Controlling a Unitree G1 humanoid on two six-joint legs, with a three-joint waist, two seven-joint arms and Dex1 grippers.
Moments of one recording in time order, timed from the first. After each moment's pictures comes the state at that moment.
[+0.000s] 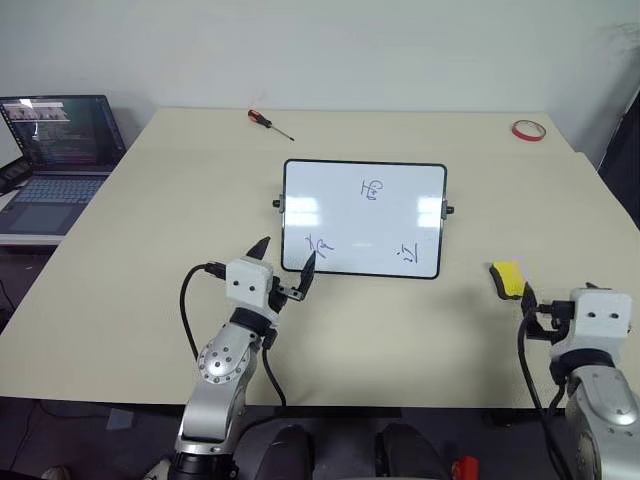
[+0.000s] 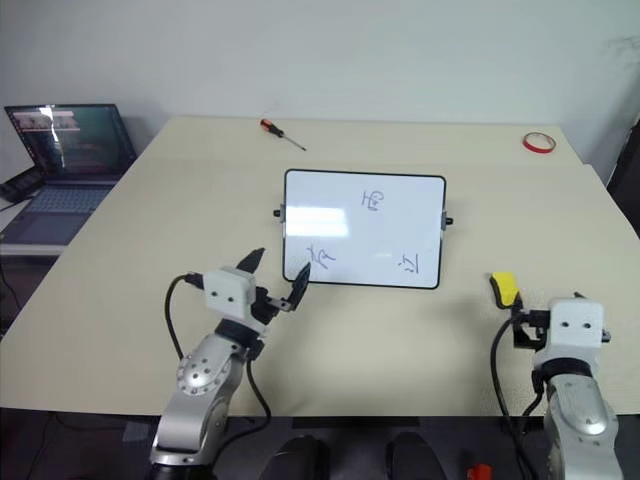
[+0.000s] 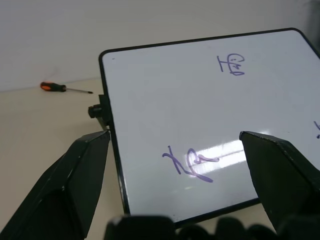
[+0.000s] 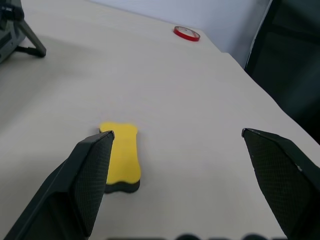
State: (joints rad) left arm -0.06 0.19 -0.05 -0.27 -0.12 0.08 -0.29; right arm 0.22 -0.24 -0.35 -0.63 0.03 0.47 0.09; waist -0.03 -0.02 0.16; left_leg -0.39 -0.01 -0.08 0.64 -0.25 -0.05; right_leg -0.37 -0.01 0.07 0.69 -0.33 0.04
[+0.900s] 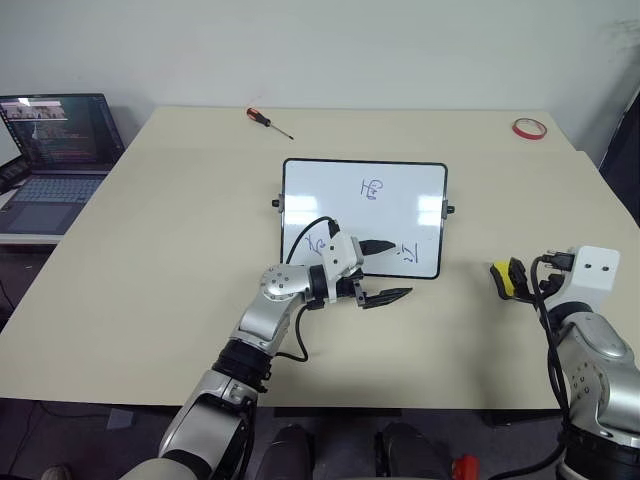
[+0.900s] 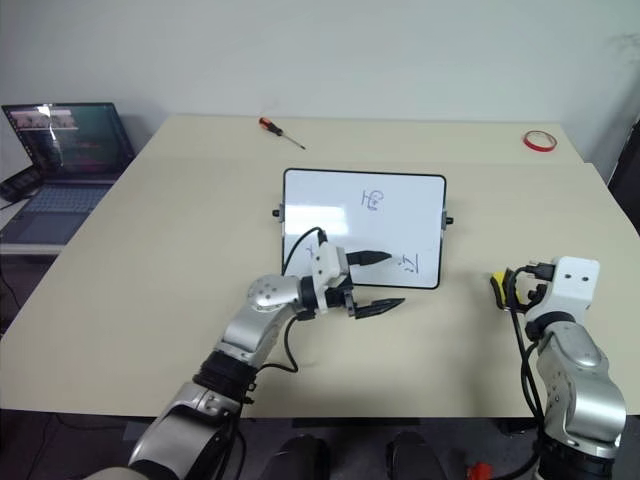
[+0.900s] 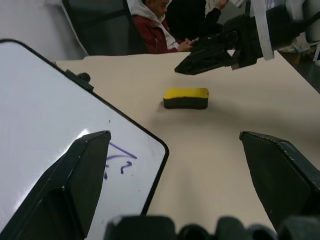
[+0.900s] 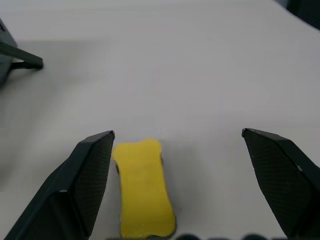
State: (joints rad) left arm -0.58 0.17 -0.28 0.34 -0.19 -0.12 -0.98; right arm -0.13 -0.27 -0.43 -0.42 0.23 0.80 0.08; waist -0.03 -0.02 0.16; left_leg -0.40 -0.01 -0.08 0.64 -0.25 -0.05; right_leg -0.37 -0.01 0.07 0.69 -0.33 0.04
